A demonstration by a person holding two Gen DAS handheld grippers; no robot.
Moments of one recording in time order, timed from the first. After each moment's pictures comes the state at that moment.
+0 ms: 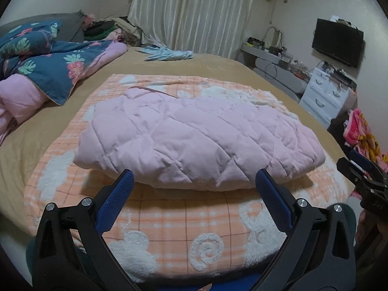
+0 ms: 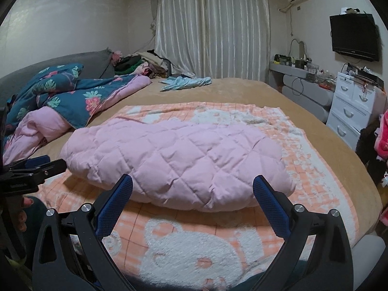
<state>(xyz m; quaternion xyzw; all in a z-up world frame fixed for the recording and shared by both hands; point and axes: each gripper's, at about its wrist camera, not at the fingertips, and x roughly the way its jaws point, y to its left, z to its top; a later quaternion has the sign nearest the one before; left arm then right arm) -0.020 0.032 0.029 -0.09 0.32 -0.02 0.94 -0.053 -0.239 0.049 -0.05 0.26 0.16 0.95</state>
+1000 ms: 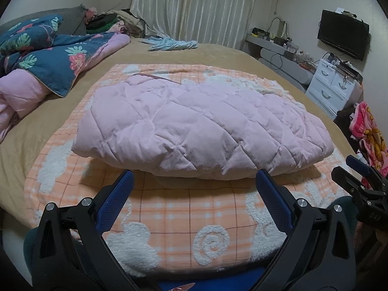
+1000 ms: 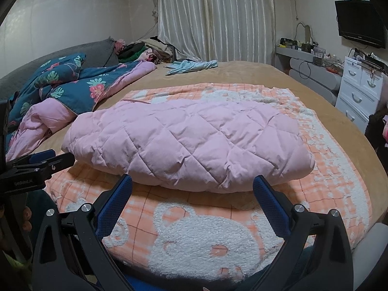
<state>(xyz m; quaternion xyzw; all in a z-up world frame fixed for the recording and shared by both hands) -0.016 0.030 0.013 -0.09 0.35 0.00 0.93 -0.046 -0.228 0.020 -0.04 0.31 0.17 0.94</state>
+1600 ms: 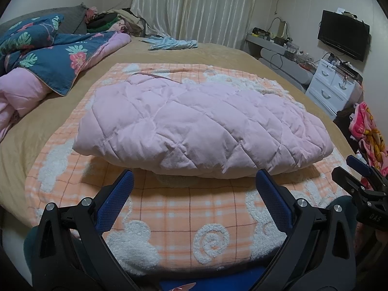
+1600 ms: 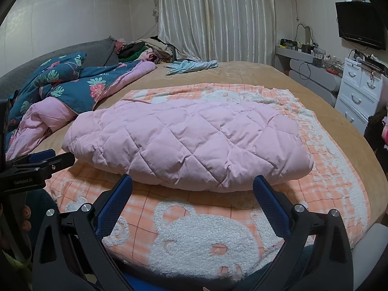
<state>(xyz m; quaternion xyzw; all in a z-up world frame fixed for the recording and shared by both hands) -0.018 0.029 0.014 -0.09 0.35 0.00 0.93 -0.046 -0.230 0.021 -0.04 0.31 0.17 0.94</state>
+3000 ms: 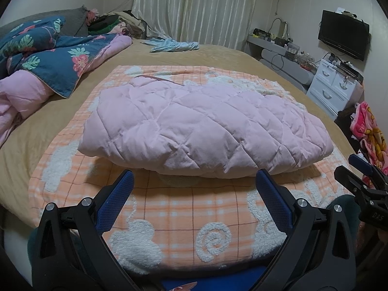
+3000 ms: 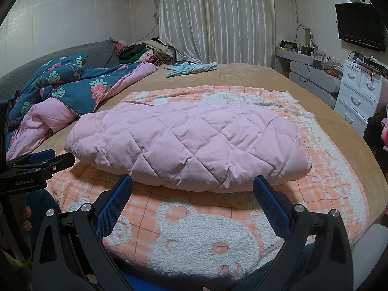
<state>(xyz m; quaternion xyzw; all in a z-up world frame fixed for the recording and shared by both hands) -0.023 0.033 0.021 -0.09 0.35 0.00 0.93 -0.047 -0.230 0.021 -0.04 0.31 0.17 0.94</state>
